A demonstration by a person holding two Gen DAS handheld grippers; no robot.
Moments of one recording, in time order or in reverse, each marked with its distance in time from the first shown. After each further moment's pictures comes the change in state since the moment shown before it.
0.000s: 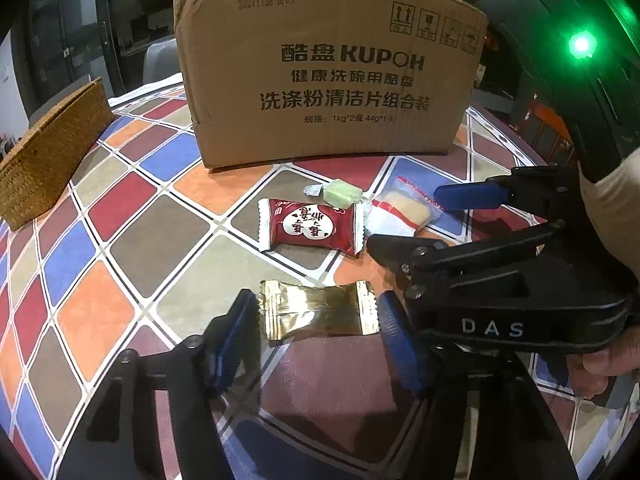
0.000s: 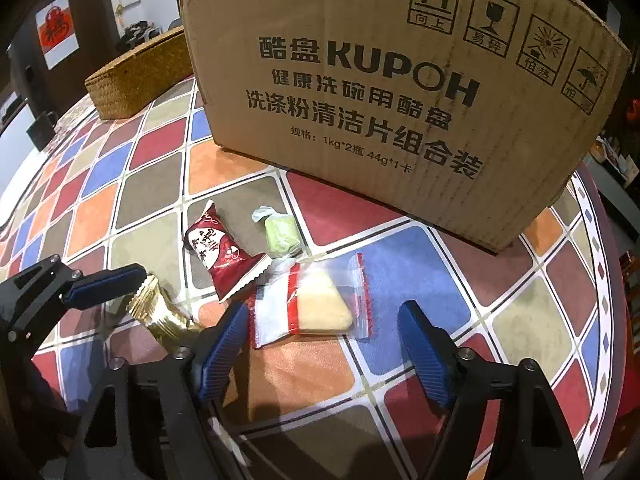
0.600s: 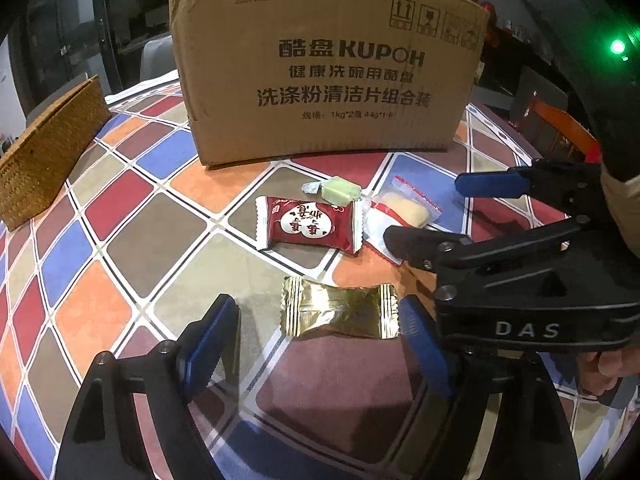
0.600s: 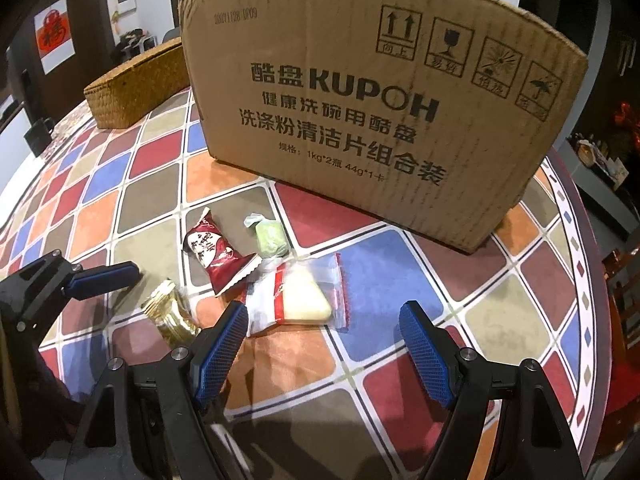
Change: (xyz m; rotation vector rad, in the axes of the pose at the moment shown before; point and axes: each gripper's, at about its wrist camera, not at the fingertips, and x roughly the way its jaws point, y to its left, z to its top) left arm 0.002 0.000 0.001 0.000 0.017 -0.009; right arm -0.019 -0.009 -0.005 0.009 -0.033 -0.035
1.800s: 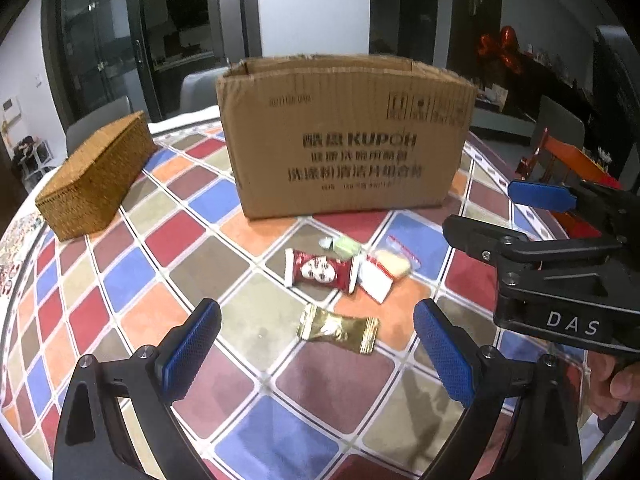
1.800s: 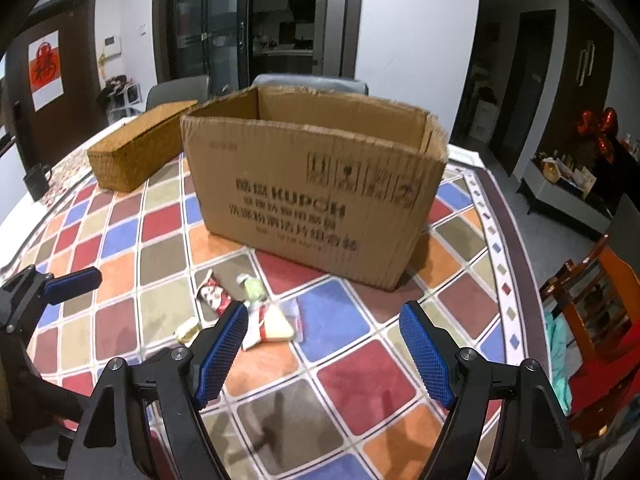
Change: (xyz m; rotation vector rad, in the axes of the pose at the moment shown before) left arm -0.063 -0.014 0.017 -0.044 -0.090 0.110; right arm -0.087 -0.017 0.002 0.054 -0.168 -0.080
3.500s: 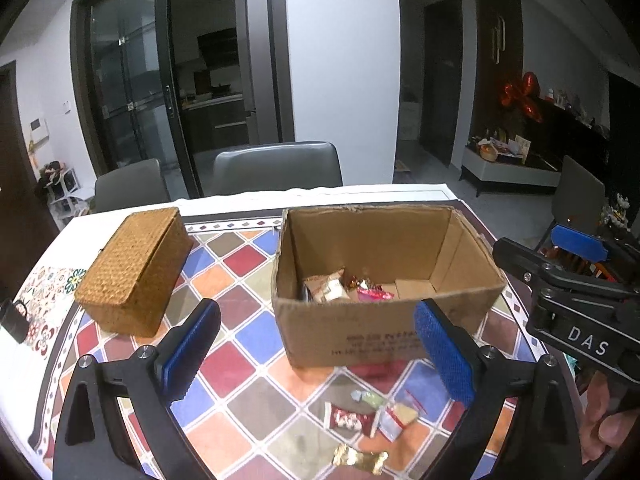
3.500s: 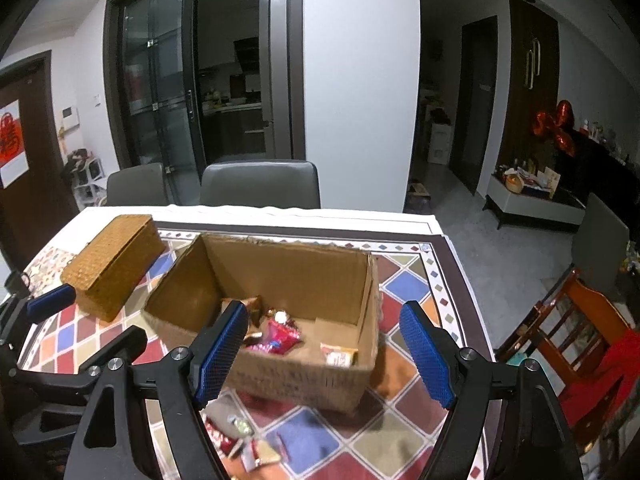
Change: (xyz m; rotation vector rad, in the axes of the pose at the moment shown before) left arm -0.050 0.025 0.139 -0.055 -0.168 0.092; right arm -0.042 -0.045 0.121 0.162 -0.173 -0.100
